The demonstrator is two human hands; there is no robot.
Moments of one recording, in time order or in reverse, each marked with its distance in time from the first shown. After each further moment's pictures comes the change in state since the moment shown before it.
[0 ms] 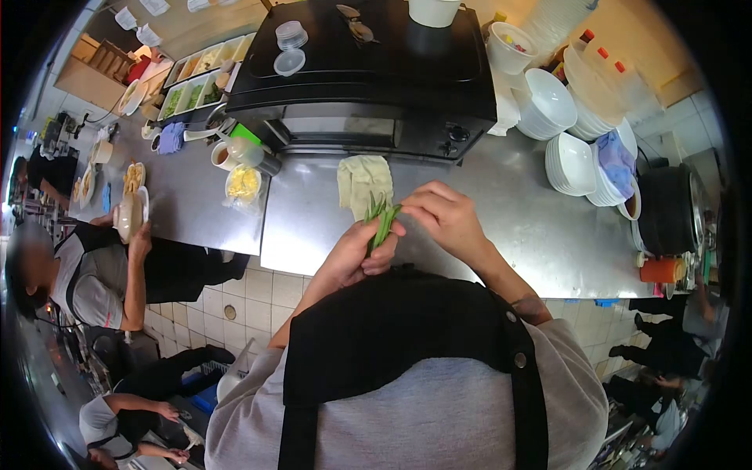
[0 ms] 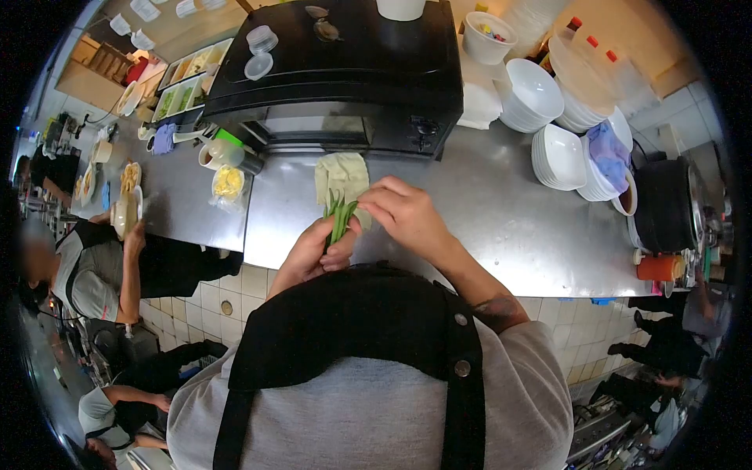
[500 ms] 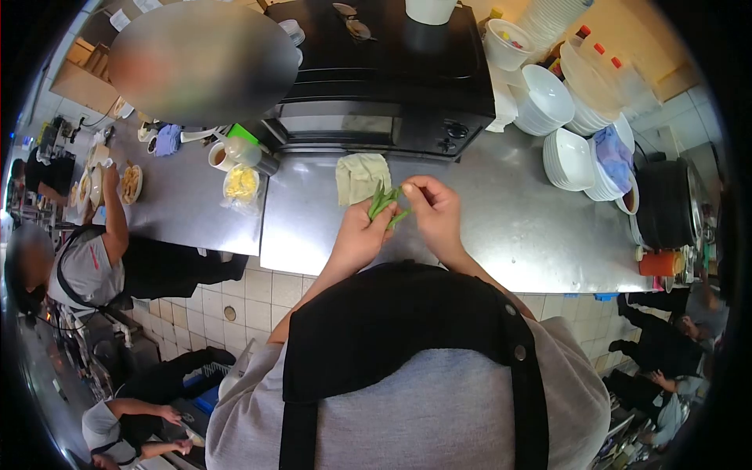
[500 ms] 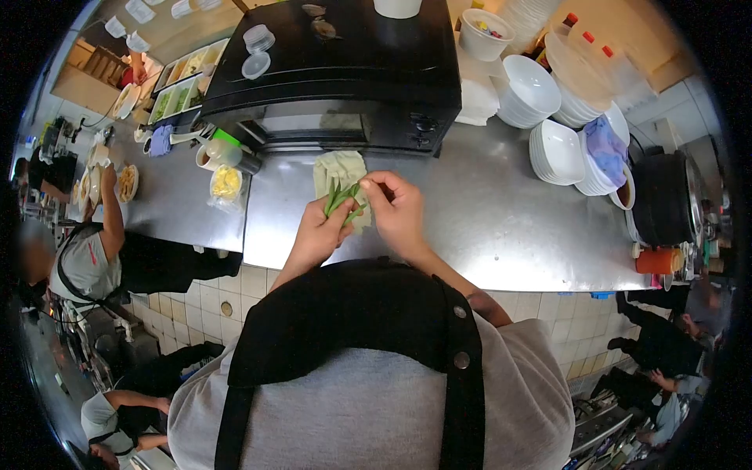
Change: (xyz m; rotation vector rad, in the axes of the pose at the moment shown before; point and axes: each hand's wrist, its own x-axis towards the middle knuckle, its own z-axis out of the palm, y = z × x) left_hand 0.023 -0.002 0.006 0.573 0.341 0.300; right_hand -0.011 0.014 0.047 0.467 0.339 0.474
